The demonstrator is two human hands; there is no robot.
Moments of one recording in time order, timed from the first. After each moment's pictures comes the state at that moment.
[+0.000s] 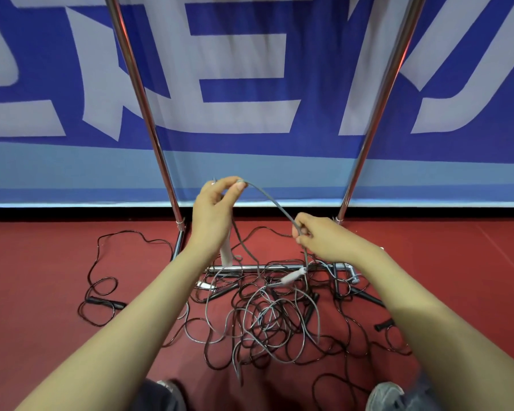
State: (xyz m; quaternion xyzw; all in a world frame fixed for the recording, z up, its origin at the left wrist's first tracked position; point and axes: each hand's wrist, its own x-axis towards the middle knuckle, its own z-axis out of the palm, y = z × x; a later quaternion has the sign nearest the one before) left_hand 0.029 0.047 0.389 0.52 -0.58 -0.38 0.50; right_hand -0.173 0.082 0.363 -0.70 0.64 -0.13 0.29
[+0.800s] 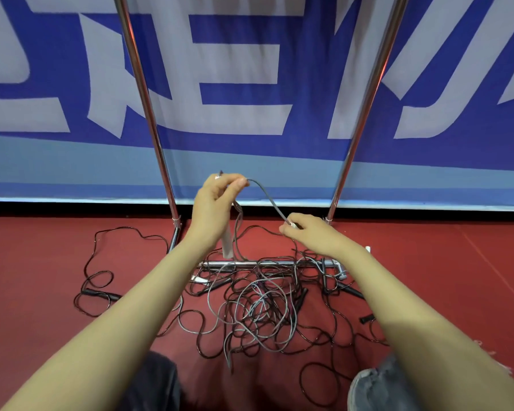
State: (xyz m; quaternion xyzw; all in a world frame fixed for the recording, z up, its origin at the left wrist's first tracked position) left_hand 0.027 0.080 0.397 0.46 -0.62 -0.39 0.50; right_hand -0.173 0.107 0.360 -0.68 0.63 -0.20 0.31
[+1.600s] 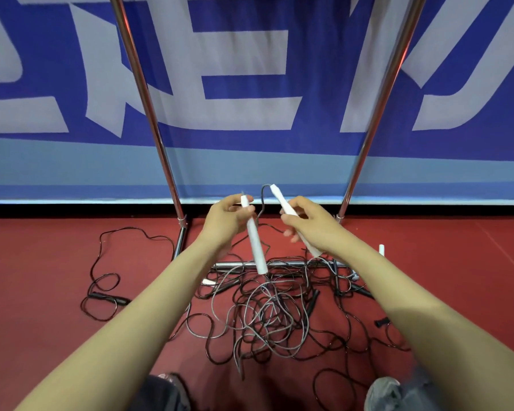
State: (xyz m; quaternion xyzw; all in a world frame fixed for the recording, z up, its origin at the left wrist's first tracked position) left_hand 0.026 0.040 0.357 0.49 -0.48 -0.59 0.42; right_hand -0.148 0.077 0.359 -0.57 0.60 -0.36 0.43
